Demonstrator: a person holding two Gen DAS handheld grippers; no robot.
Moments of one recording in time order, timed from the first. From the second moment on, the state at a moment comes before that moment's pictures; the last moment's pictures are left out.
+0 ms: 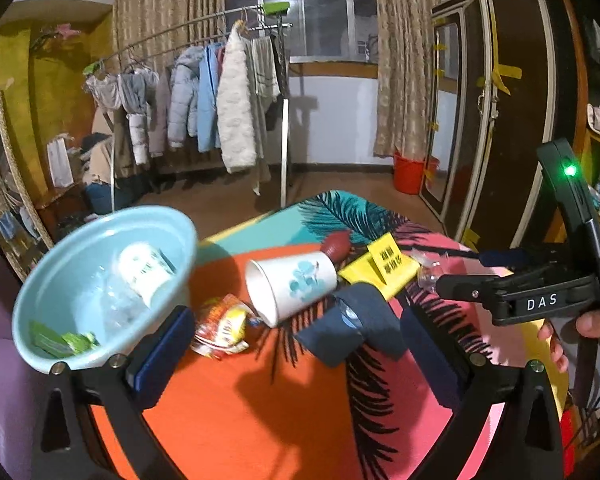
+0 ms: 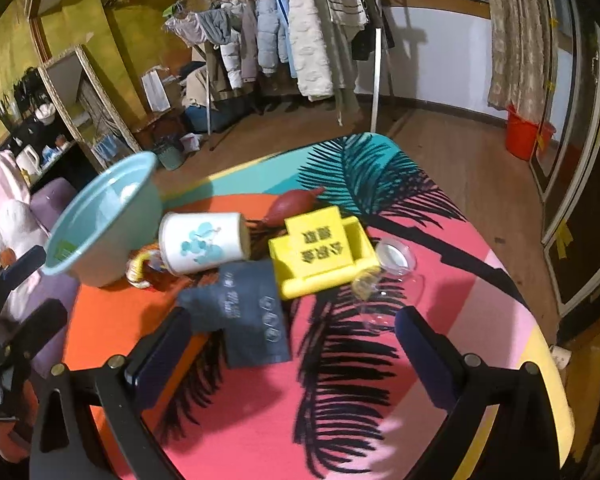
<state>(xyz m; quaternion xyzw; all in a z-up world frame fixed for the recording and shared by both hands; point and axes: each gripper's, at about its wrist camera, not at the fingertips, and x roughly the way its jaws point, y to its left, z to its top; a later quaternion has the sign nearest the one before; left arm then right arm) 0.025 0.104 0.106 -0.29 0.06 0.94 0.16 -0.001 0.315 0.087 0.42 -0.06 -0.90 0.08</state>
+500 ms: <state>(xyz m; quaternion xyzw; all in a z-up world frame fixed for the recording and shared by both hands) 0.008 0.128 0.070 -0.31 0.06 0.93 0.19 -0.010 0.346 0.042 0.42 -0.03 -0.90 0.06</state>
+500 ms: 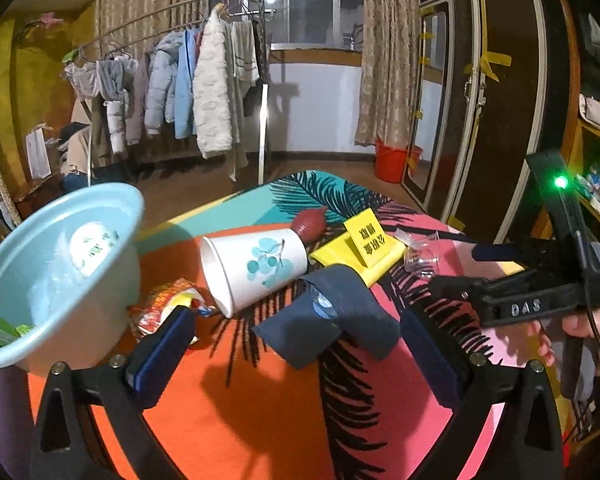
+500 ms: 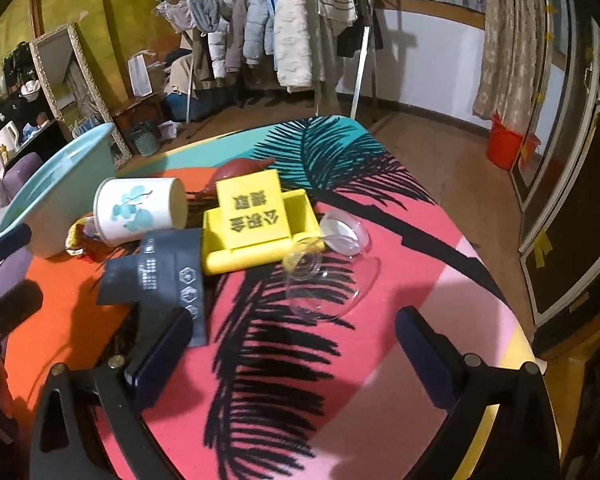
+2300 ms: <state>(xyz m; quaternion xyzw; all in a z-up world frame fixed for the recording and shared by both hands) -0.032 0.141 0.037 -0.37 0.07 0.91 0.19 -0.062 0.351 0.007 0.44 -0.02 -0.90 0.02</state>
